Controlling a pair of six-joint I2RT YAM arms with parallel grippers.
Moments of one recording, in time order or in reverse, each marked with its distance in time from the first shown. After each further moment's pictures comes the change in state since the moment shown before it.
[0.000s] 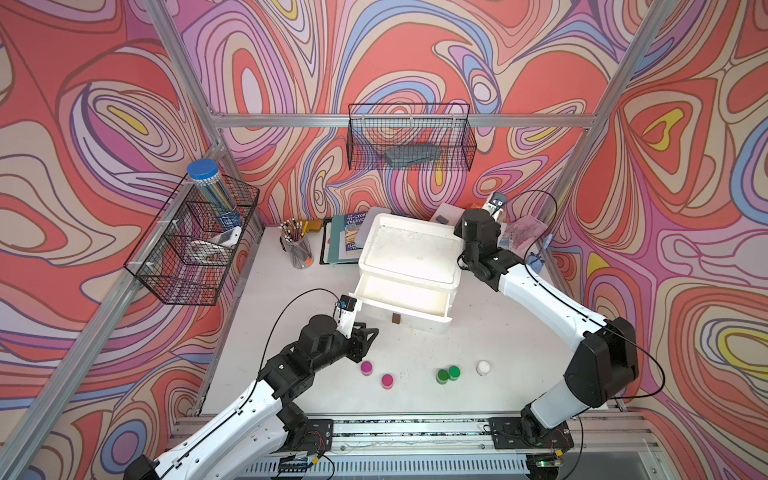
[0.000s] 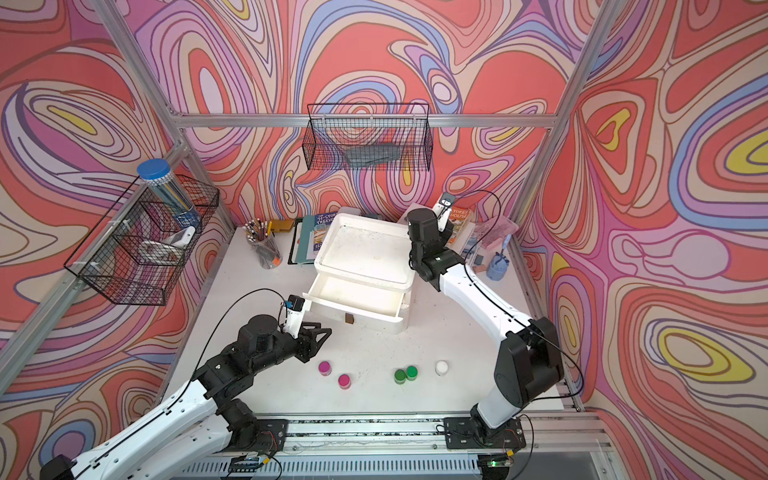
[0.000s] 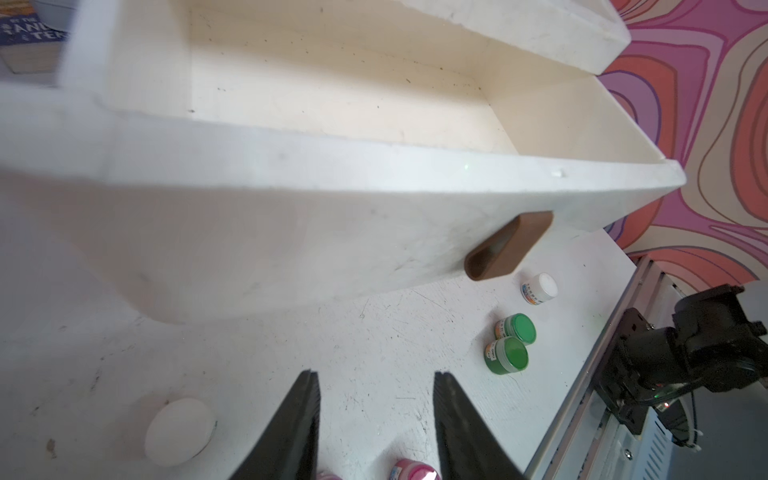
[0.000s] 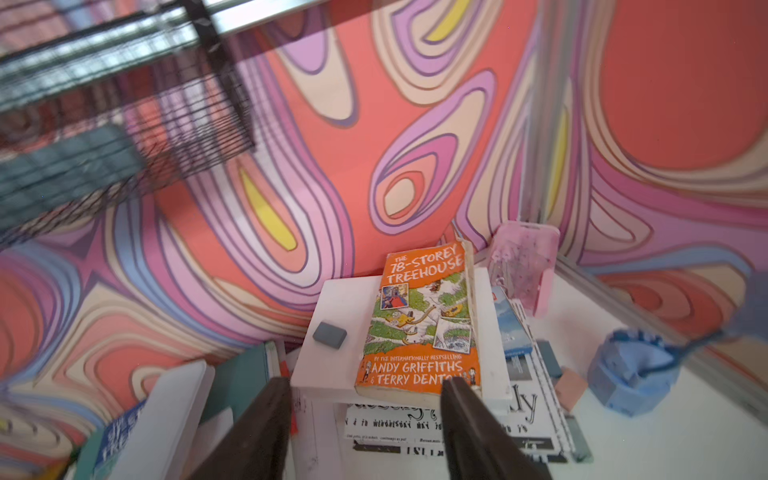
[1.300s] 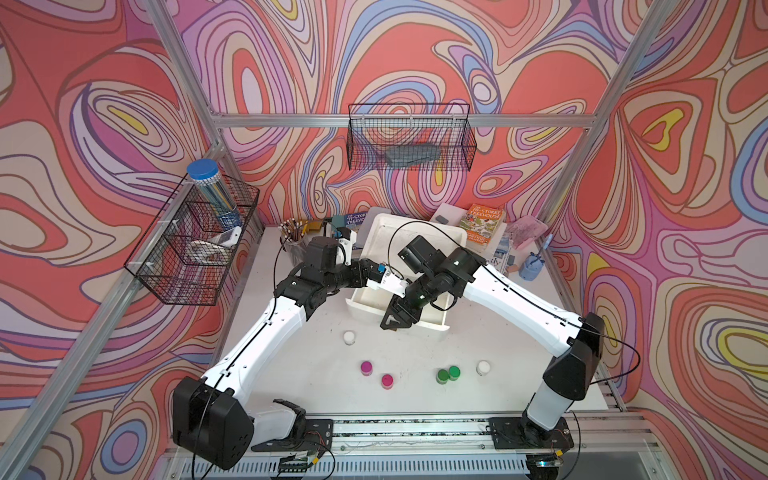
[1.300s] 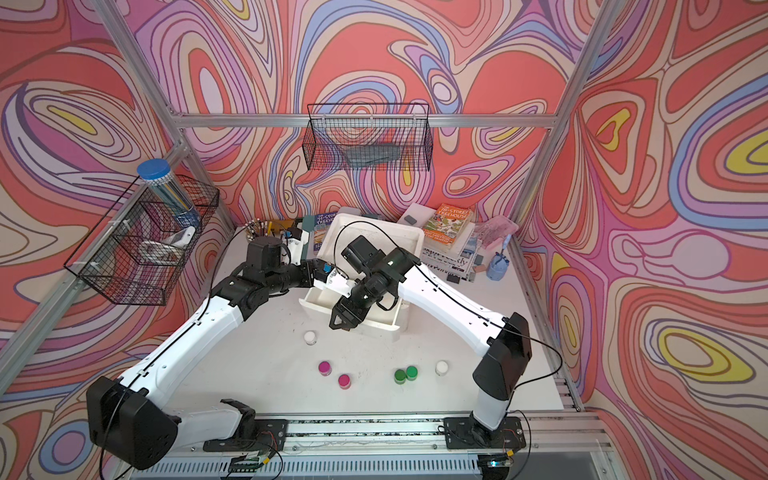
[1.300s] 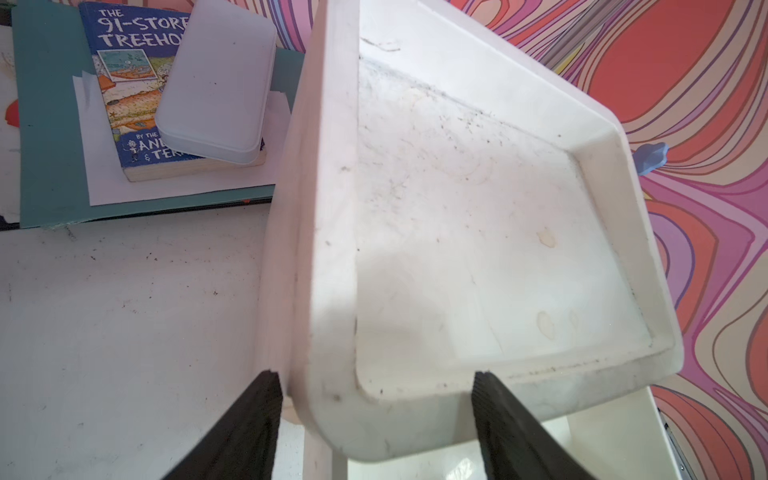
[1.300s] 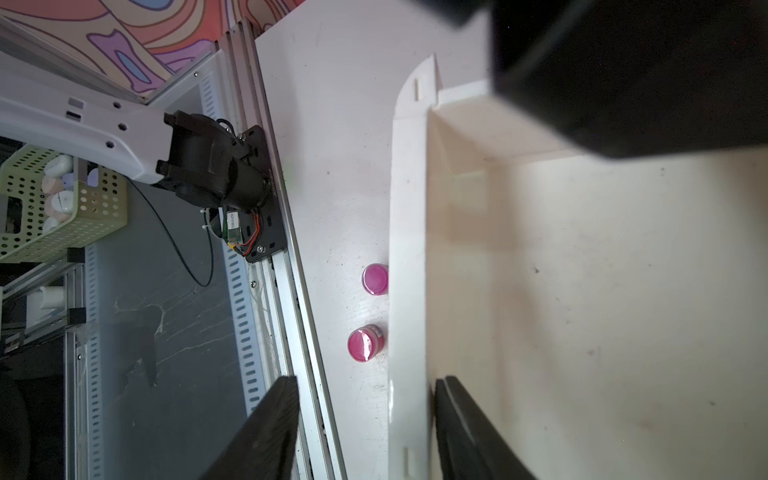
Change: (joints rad) left arm 0.303 0.595 0.587 -0.093 0.199 -0.030; right arm 0.381 0.143 0.303 -0.984 -1.163 -0.567
